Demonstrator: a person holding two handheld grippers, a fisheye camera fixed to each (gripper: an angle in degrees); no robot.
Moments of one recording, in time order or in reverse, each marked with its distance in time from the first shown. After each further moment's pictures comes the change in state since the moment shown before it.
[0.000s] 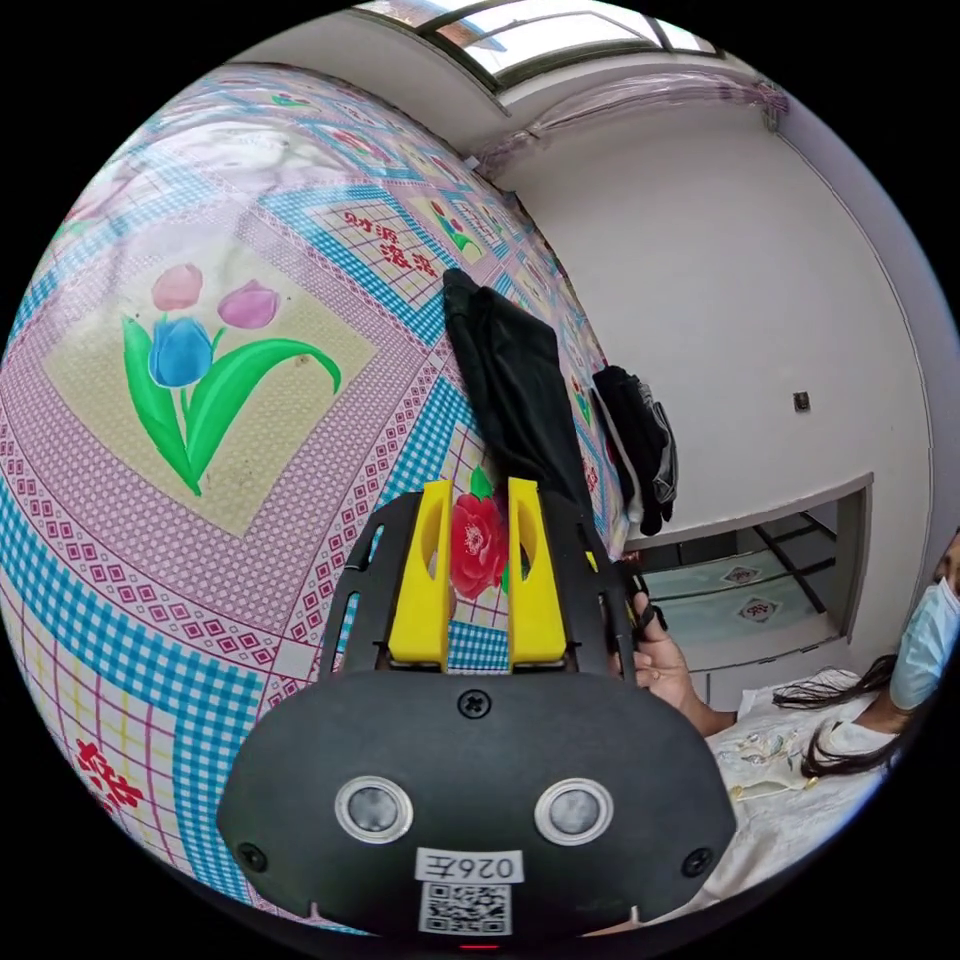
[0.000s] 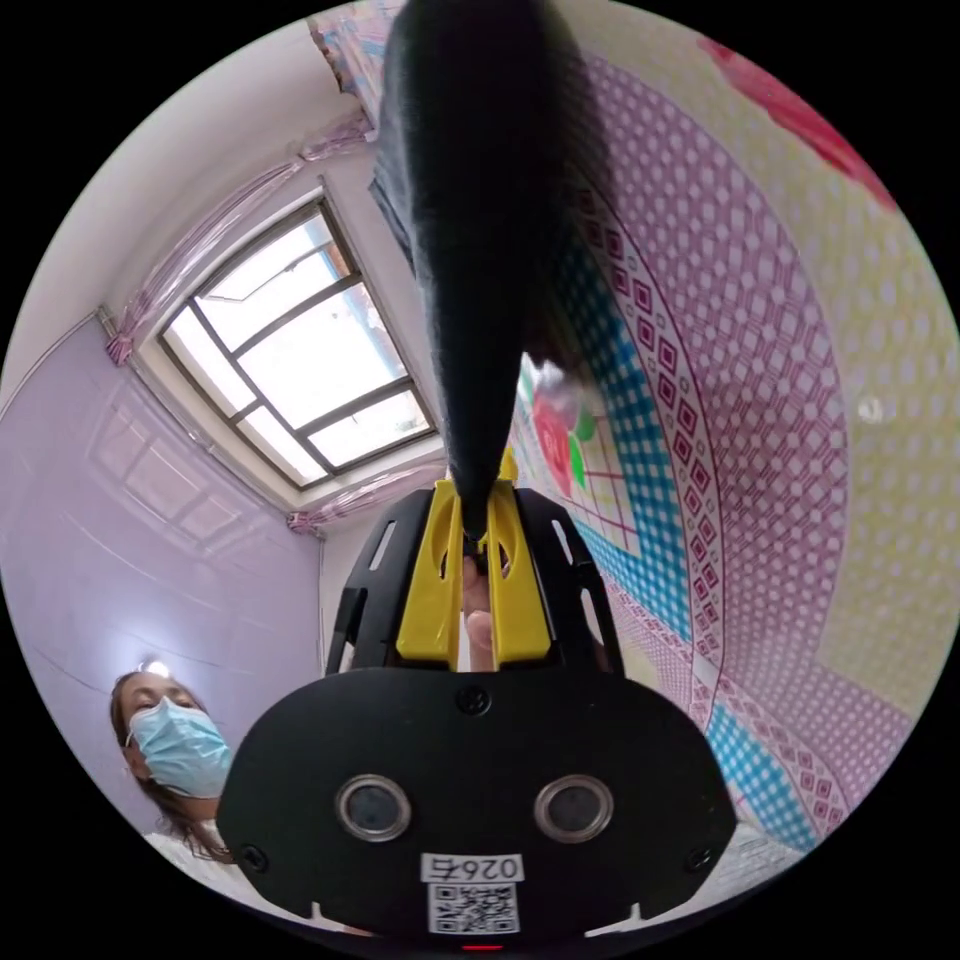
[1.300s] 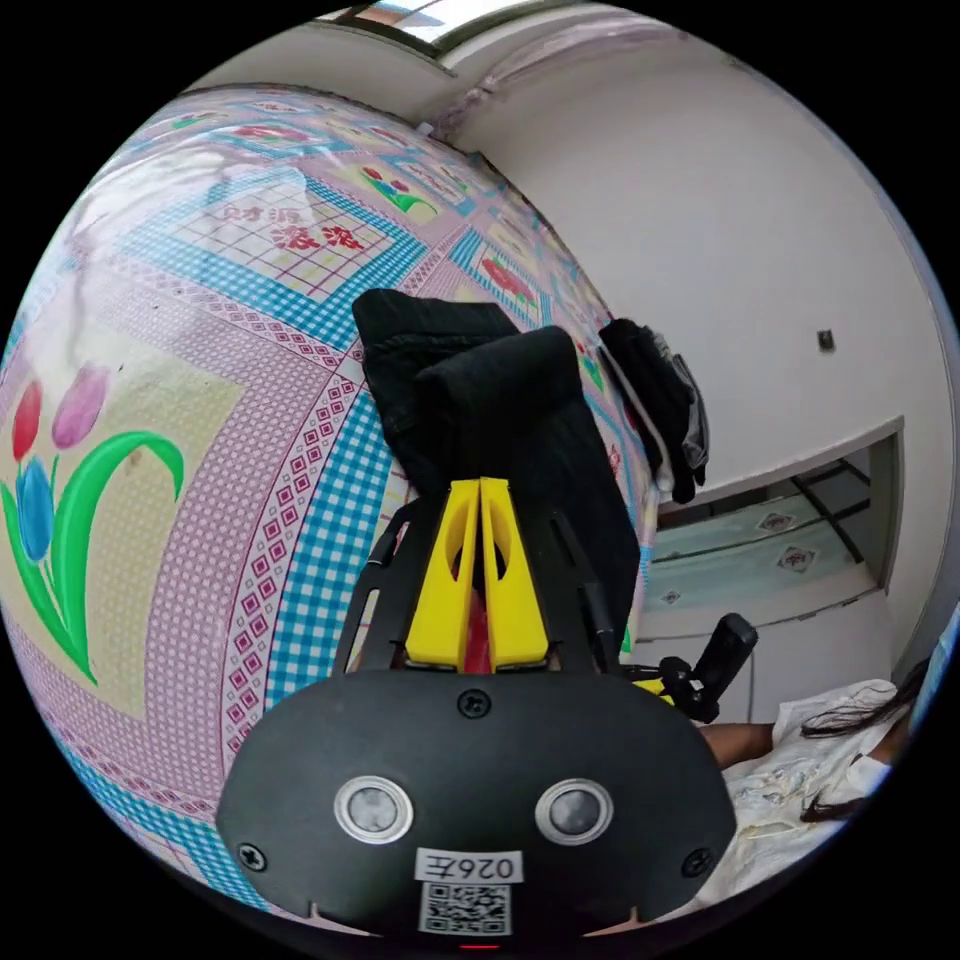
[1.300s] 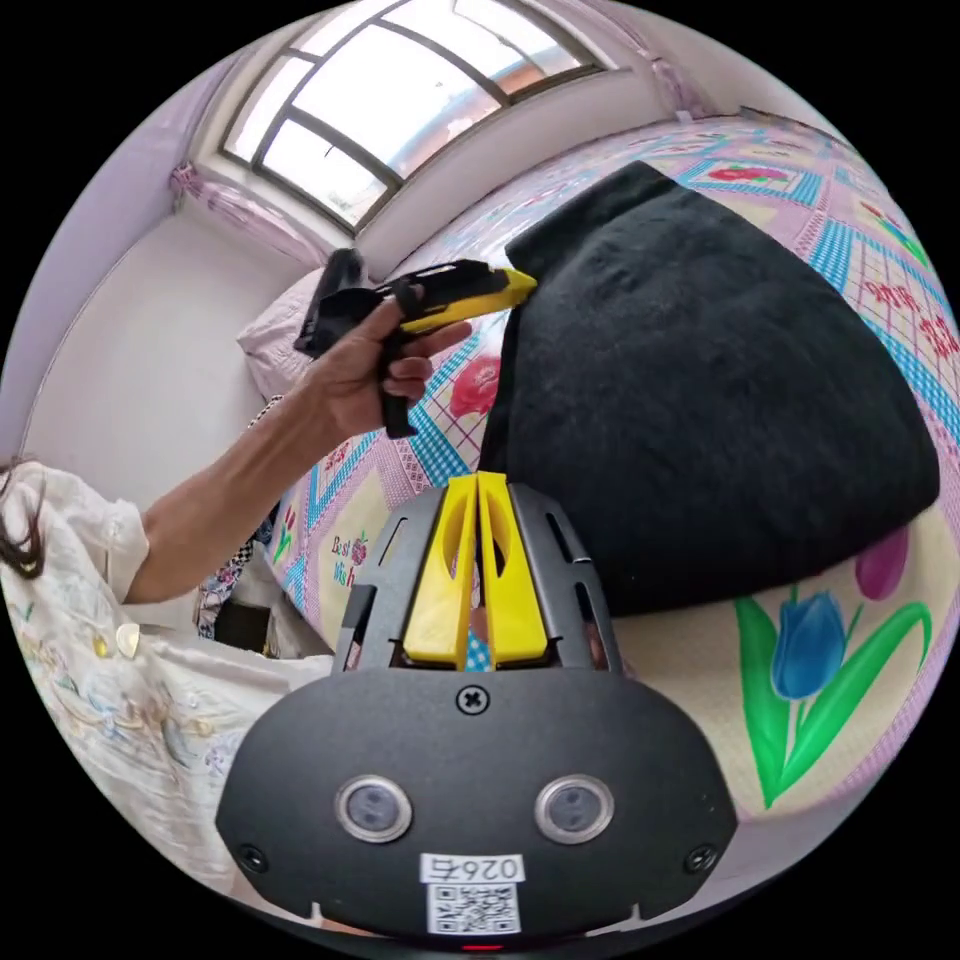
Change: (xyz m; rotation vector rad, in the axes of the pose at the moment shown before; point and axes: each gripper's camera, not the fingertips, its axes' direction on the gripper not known) left arm 0.005 -0.052 0.046 -0.100 -0.094 0.171; right arm 0.072 0.267 0.164 -0.226 0.806 -0.885
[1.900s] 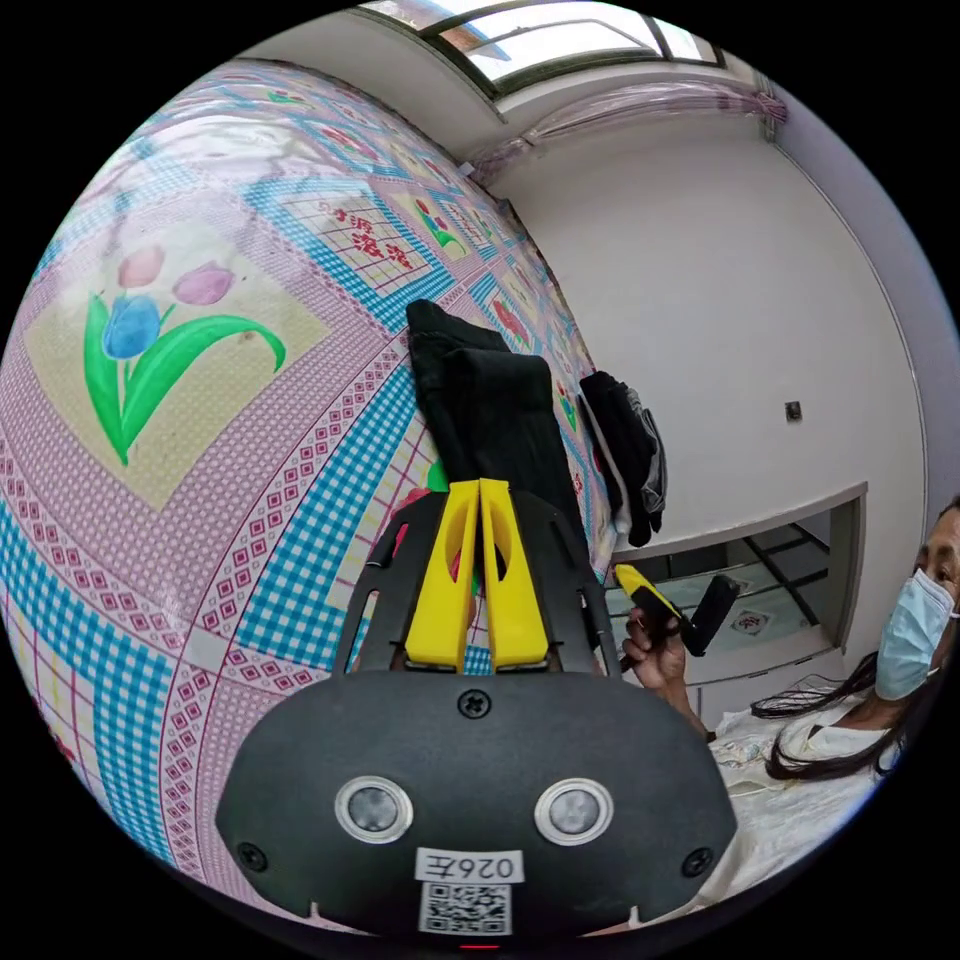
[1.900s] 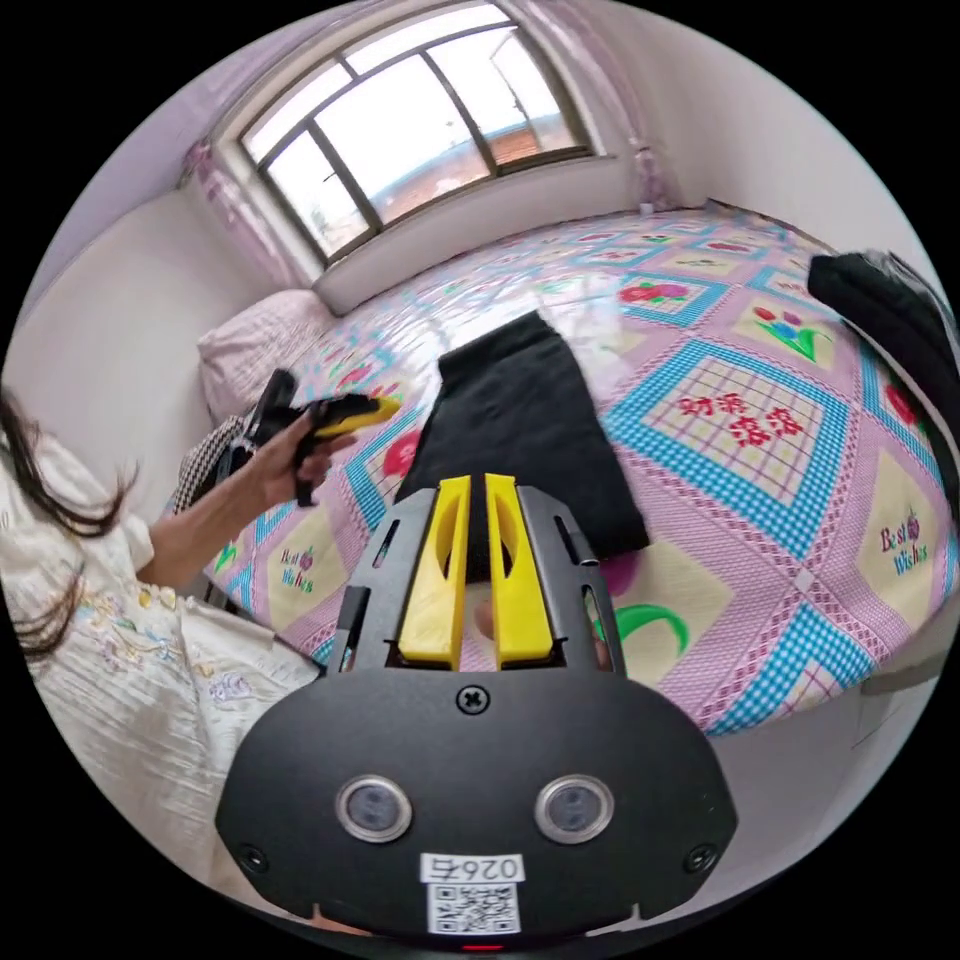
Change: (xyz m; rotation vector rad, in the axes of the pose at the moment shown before) left arm -0.016 0.074 -0.052 0.141 0.085 -0.208; right arm 0.024 -0.019 -0.117 0.144 0.205 -0.035
